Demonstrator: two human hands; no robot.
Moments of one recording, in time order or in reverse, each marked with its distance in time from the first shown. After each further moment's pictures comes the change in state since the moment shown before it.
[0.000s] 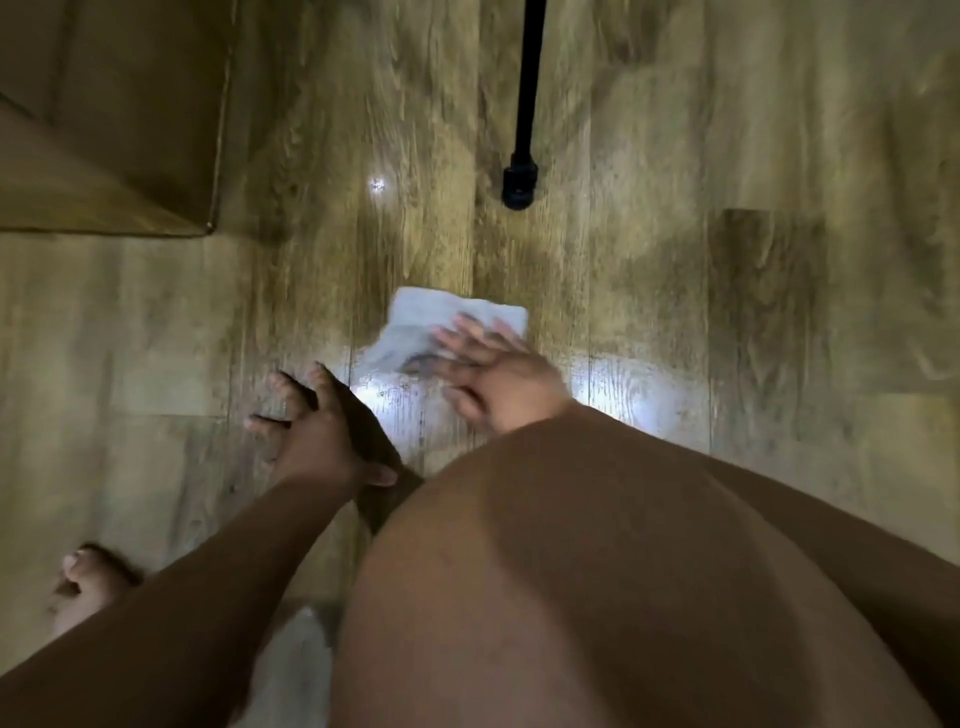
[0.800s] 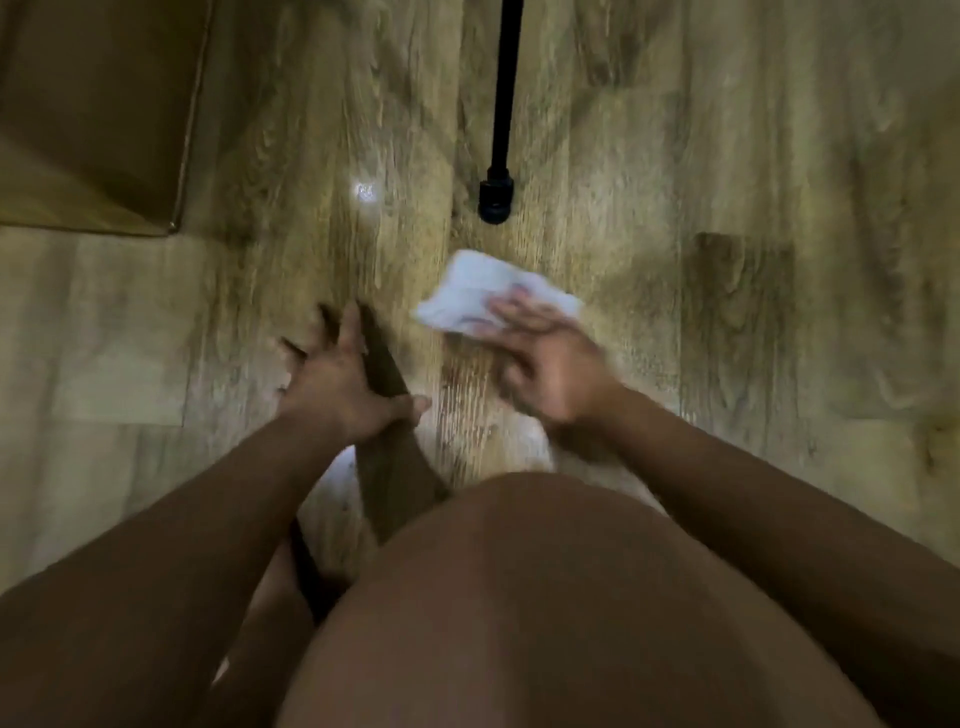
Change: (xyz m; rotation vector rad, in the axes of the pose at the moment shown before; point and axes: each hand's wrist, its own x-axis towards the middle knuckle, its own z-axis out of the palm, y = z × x) left_hand -0.020 0.086 -0.074 -0.048 -0.051 0.234; right_hand -0.024 0.057 -0.037 0.081 0.101 0.158
